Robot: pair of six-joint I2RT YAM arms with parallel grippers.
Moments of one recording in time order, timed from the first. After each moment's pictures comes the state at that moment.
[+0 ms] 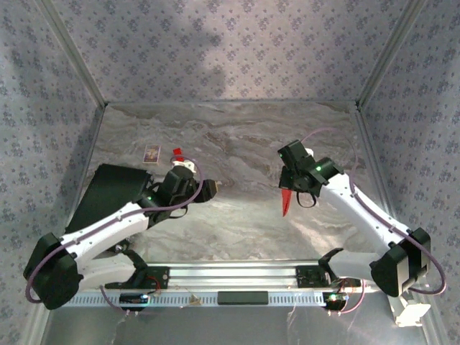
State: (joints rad) left arm -0.76 1.10 0.67 -0.24 -0.07 -0.74; right arm 0.56 1.24 1.11 -1.00 0.29 0.68
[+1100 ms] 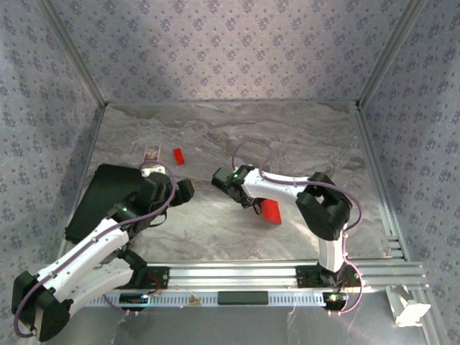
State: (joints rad) left arm -0.63 0.85 0.61 -0.48 -0.21 -0.78; right arm 0.94 1.89 1.32 -1.00 0.54 0.66
